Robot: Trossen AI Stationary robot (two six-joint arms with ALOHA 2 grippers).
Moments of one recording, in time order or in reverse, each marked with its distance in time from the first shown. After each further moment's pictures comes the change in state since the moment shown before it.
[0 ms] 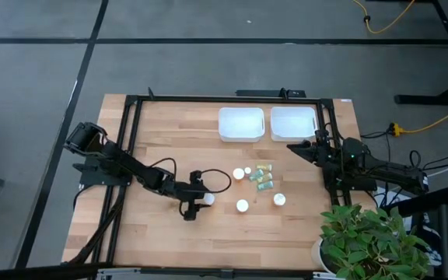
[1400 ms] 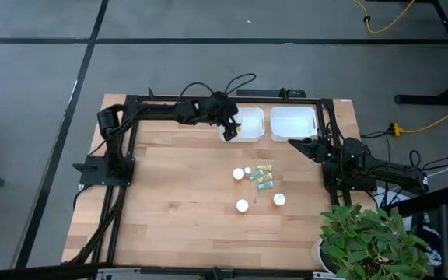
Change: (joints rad) left arm 0.770 0.250 0.690 -0.447 0.234 0.294; right arm 0.000 0.000 0.000 0.007 0.119 -0.003
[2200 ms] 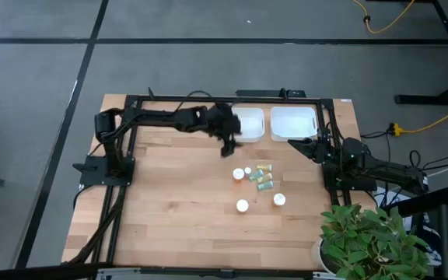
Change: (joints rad) left arm -0.123 -0.049 -0.001 -0.124 0.222 0.043; right arm 0.000 0.000 0.000 -0.009 -0.003 -0.004
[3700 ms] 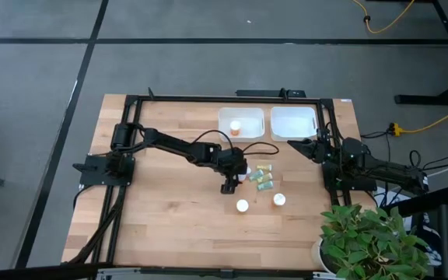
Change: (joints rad) left arm -0.270 0.190 -0.001 0.066 -0.138 -0.022; right arm 0.000 0.002 0.000 -0.007 -0.010 0.010
